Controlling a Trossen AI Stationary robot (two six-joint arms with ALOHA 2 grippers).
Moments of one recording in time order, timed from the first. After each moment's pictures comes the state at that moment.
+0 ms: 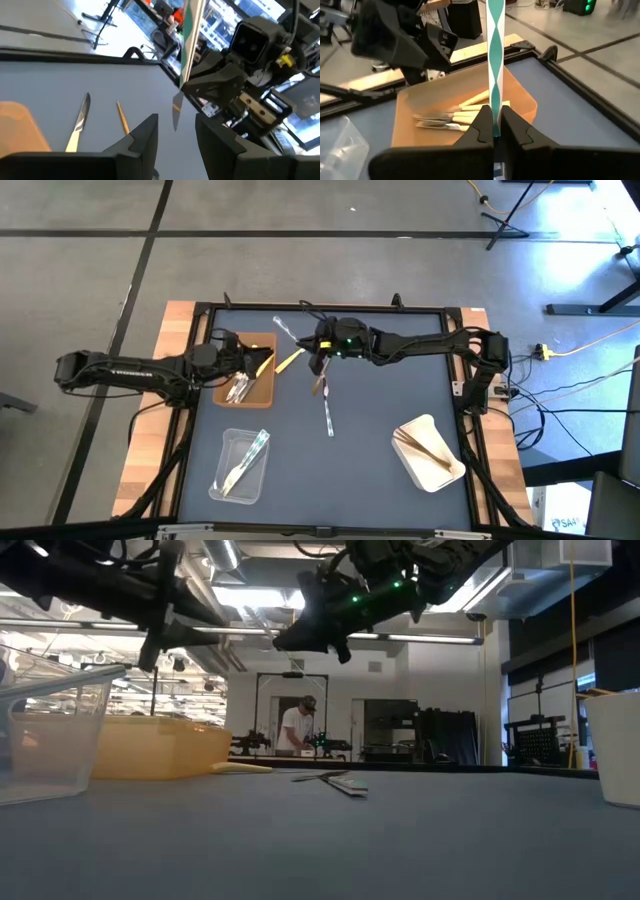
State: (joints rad) left arm 0.13 0.73 0.30 0.28 -0.37 -0.78; right arm -0.21 1.81 1.22 0.30 0.01 0.19
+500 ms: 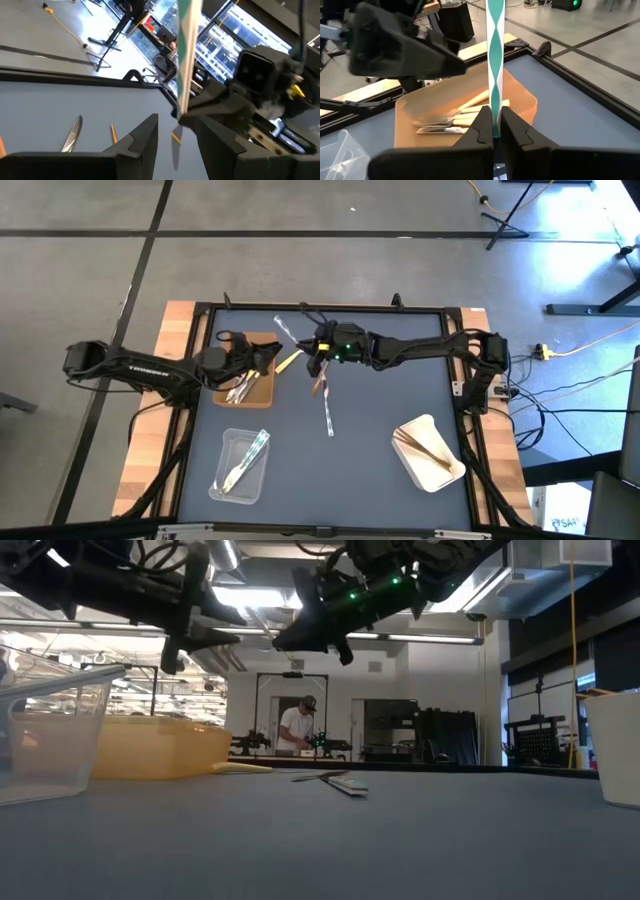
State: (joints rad) left arm 0.10 0.98 0.30 0.64 -0.52 -0.75; right arm -0.17 1.81 1.22 0.30 0.09 0.27
